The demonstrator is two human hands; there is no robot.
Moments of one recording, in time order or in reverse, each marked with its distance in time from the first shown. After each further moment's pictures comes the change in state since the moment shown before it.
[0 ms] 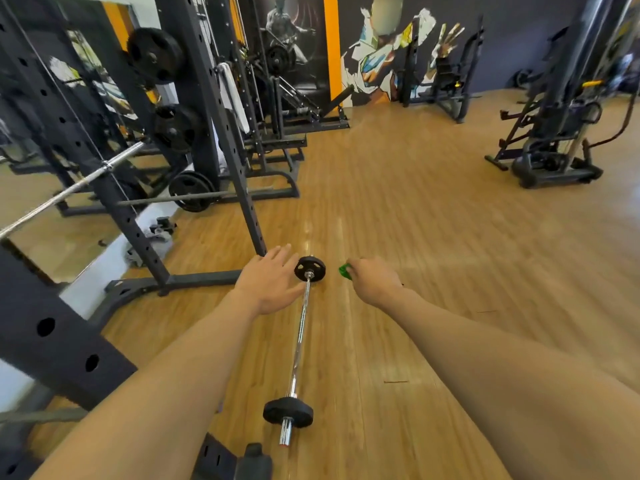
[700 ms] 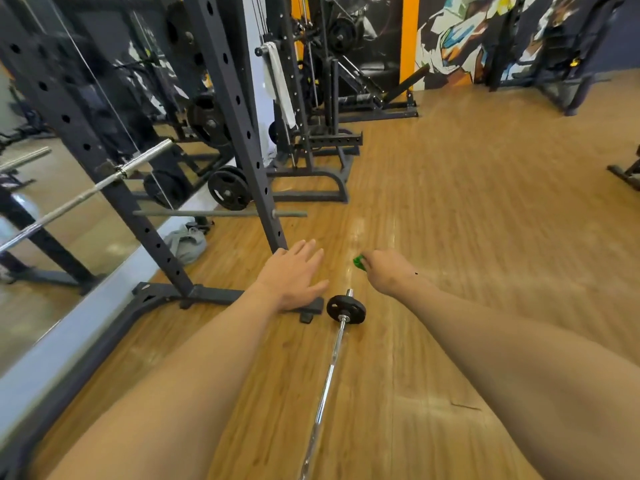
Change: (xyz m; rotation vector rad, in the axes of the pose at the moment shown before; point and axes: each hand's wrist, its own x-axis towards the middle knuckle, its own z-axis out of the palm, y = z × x) left_hand 0.444 -0.158 0.045 0.059 -0.056 -0.075; right_hand 0.526 0.081 0.032 -0.029 -0.087 -0.190
